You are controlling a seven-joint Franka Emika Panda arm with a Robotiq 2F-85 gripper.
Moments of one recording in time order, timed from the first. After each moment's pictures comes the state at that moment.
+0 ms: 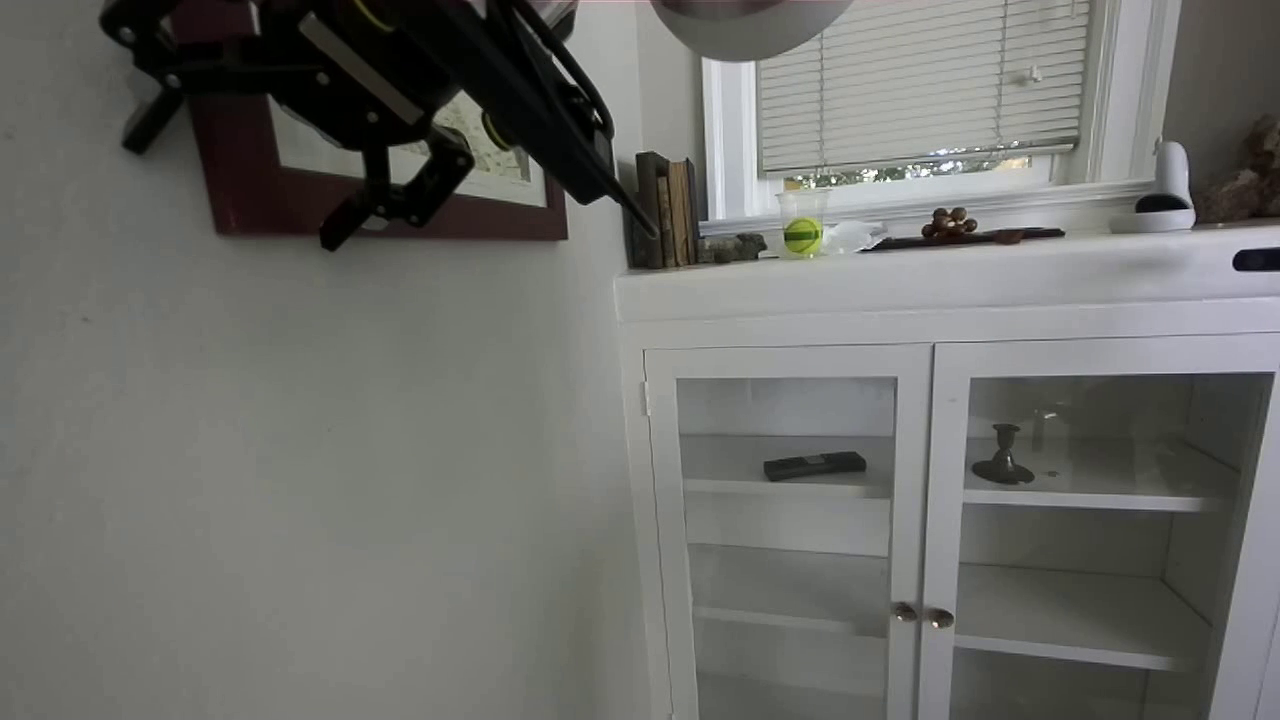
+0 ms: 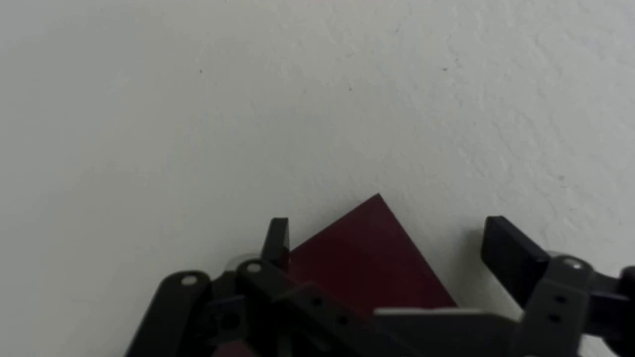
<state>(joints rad) 0.30 0.07 0.57 -2.18 0.38 3.25 0.26</state>
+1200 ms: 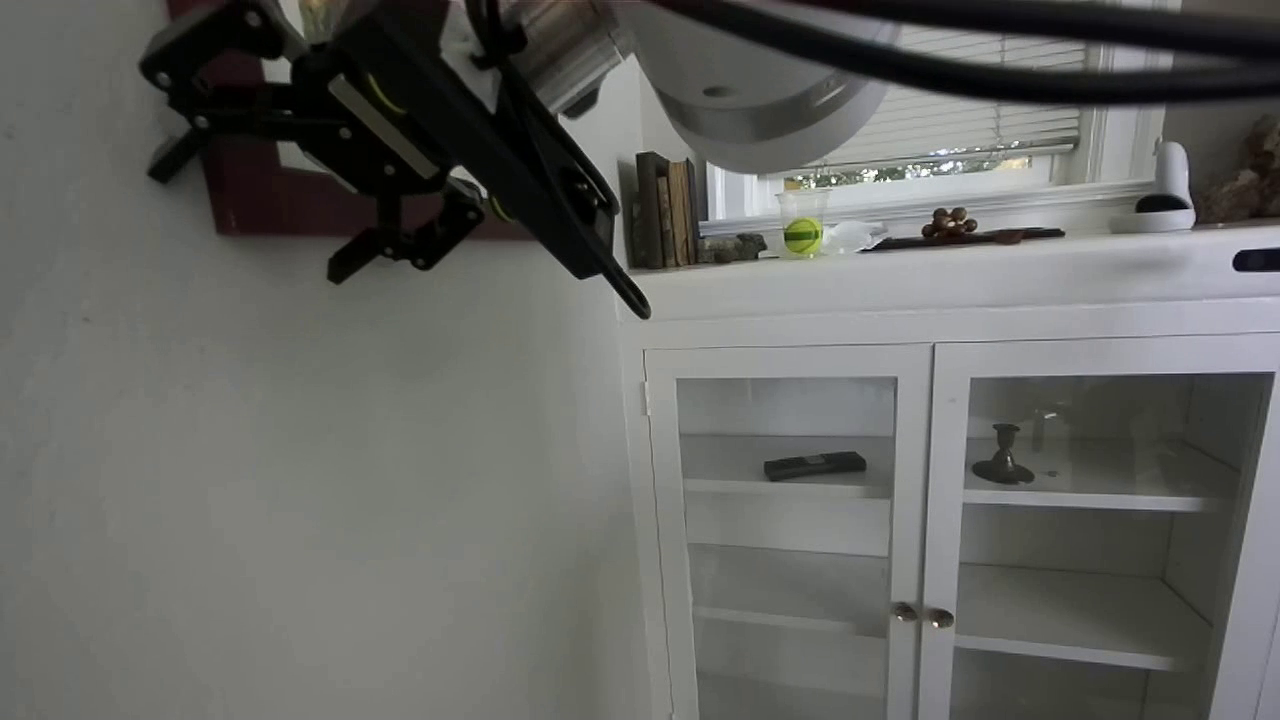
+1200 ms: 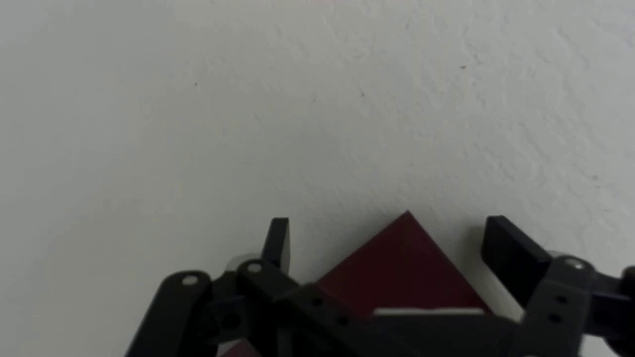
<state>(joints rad) -0.08 0.20 0.97 -2.23 0.33 3.49 0.29</state>
